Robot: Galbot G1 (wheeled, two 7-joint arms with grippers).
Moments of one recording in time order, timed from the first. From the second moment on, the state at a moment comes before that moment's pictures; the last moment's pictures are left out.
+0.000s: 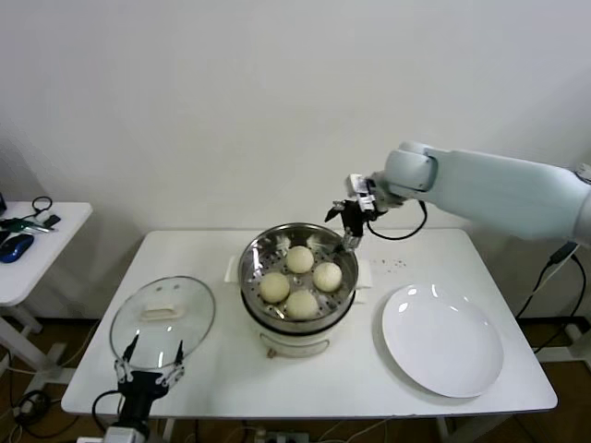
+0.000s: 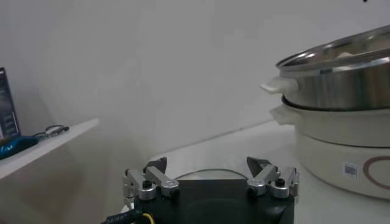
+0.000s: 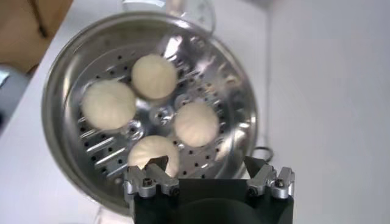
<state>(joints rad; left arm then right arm) 1.74 -1.42 -0.68 -2.00 0.09 -0.06 -0.03 0.67 0.91 -1.43 1.34 0.72 -0.19 -0.74</state>
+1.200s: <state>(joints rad) 1.76 -1.42 -0.73 -2.12 0.43 -0.05 -0.05 -0.95 0.71 0.15 1.74 0.56 0.06 -0.14</state>
